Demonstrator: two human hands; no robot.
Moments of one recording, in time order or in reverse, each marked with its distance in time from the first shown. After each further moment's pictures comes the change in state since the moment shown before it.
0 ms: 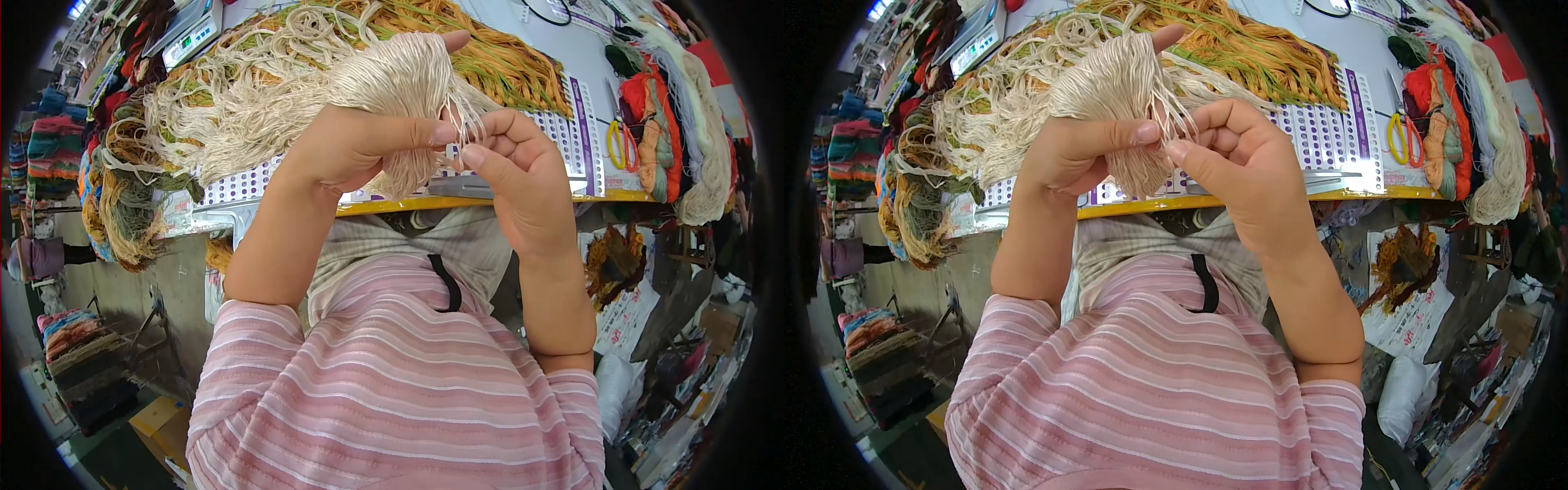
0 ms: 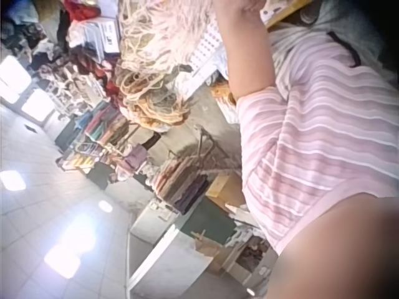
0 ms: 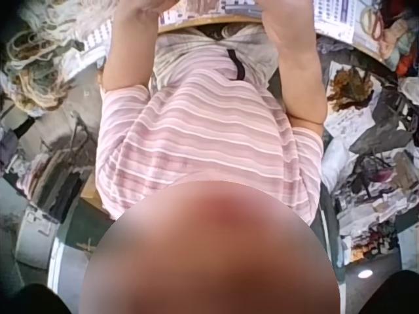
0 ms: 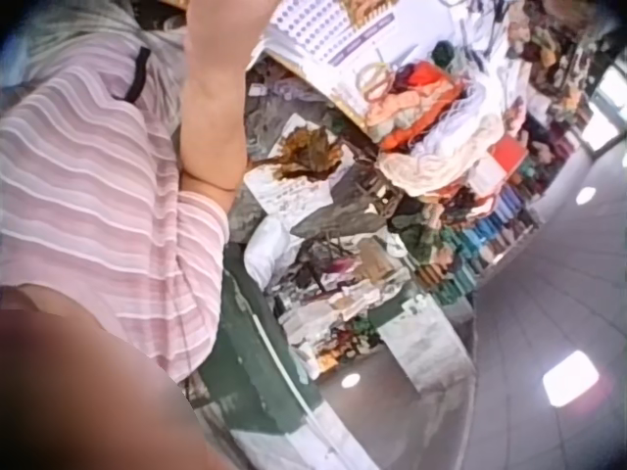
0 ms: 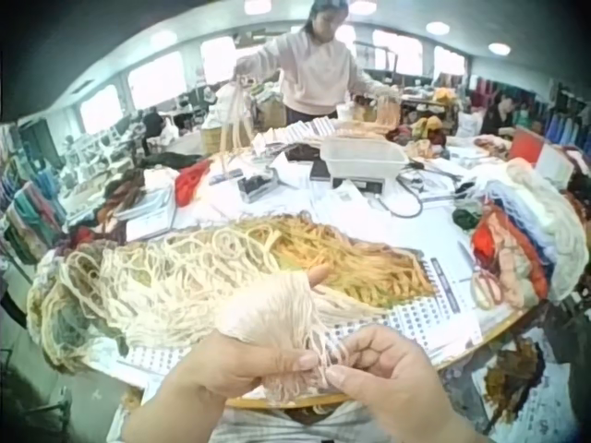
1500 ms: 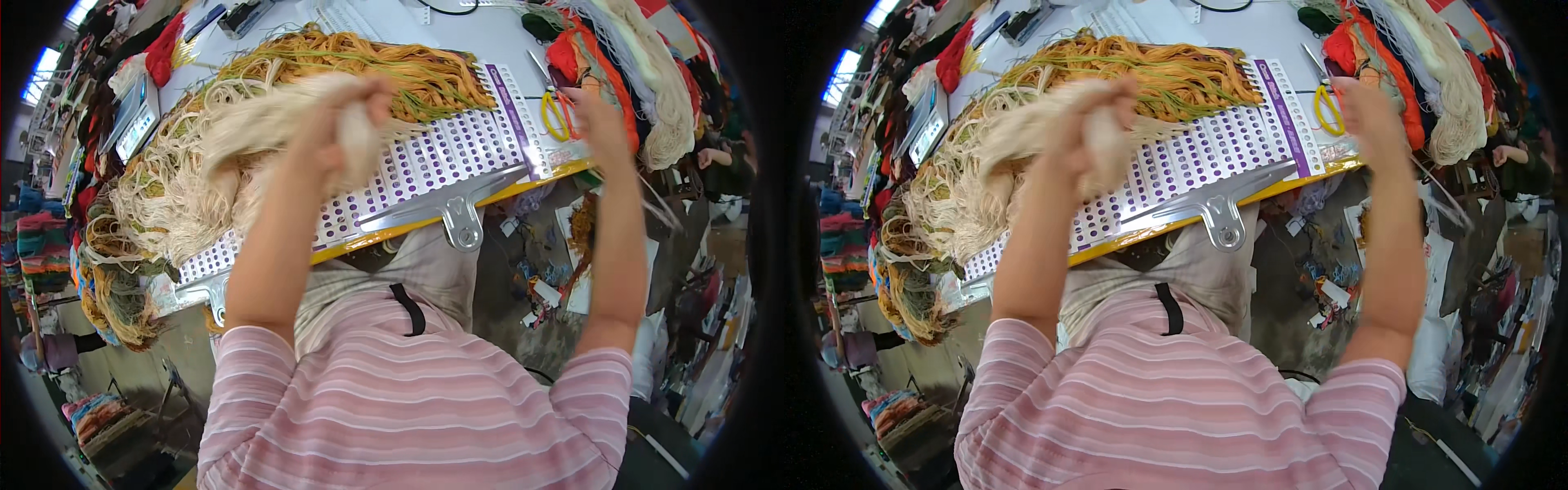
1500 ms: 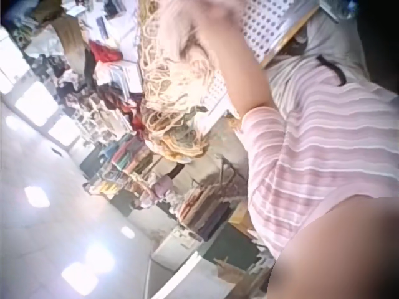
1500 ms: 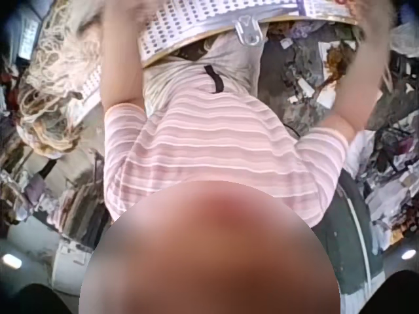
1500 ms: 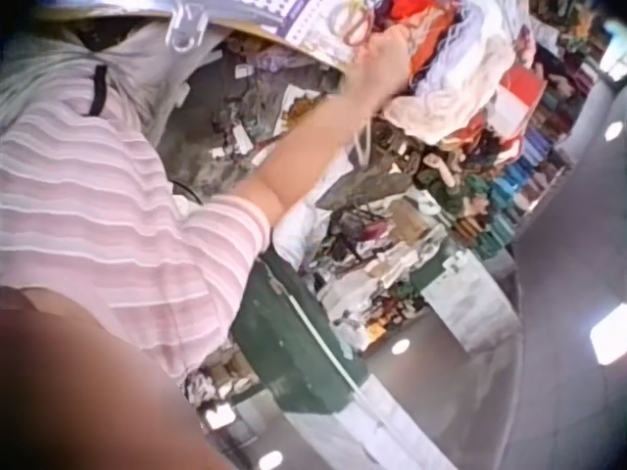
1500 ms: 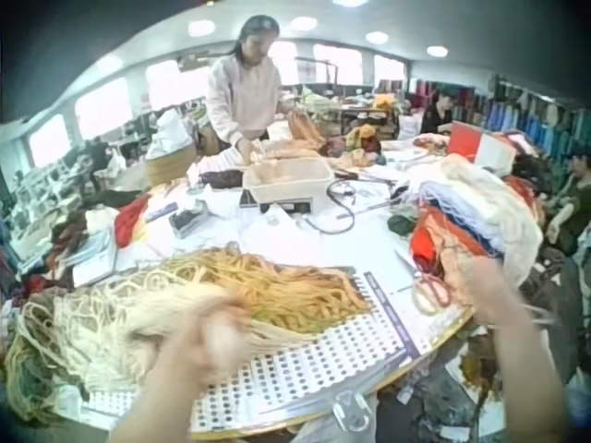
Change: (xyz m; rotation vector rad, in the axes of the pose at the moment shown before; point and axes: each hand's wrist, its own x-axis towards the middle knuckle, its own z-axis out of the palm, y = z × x) left_hand 0.116 -0.074 -0.033 -0.364 0.027 -0.311; right_hand -0.007 -0.100 -0.285 -0.572 0.633 0.025
